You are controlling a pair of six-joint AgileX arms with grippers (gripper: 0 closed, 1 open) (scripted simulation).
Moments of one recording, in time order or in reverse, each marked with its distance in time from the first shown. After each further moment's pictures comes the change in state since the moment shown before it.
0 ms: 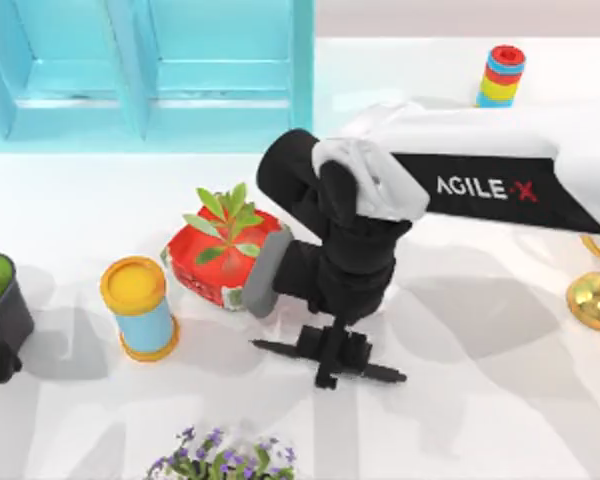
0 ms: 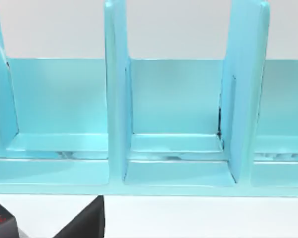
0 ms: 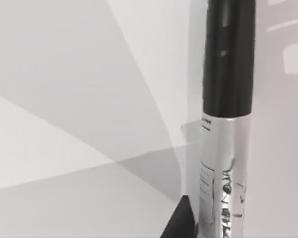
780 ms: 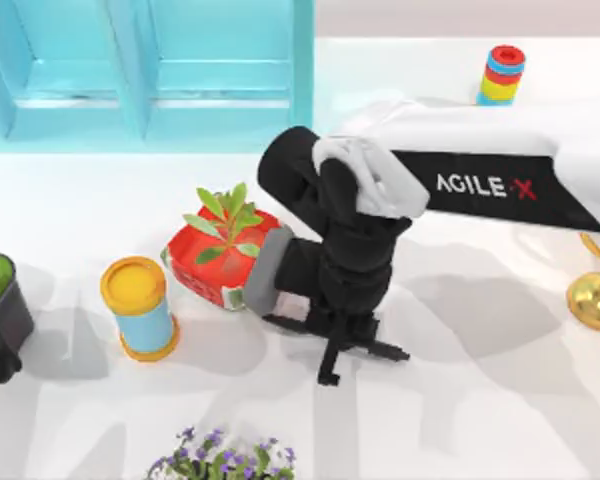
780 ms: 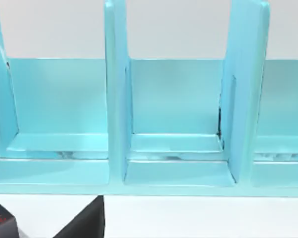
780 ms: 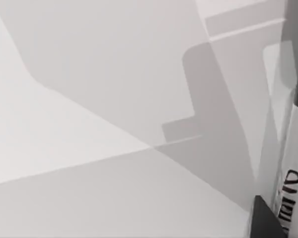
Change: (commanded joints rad) left arm 0.000 0.000 0.000 0.000 0.000 0.000; right arm -0.020 -0.066 0.029 -0.015 0.064 -0.022
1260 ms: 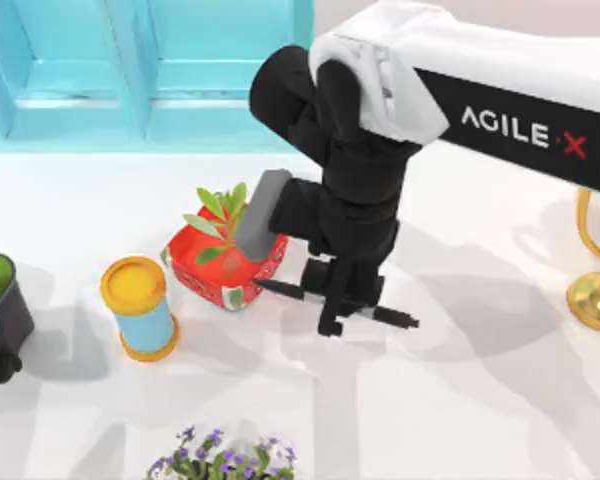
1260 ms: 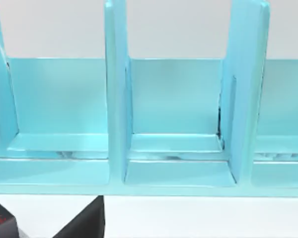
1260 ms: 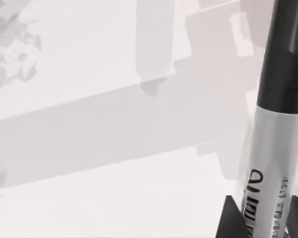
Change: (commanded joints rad) left arm 0.000 0.000 0.000 0.000 0.000 0.000; right arm -0.003 -0.065 0.223 -0.302 -0.004 -0.001
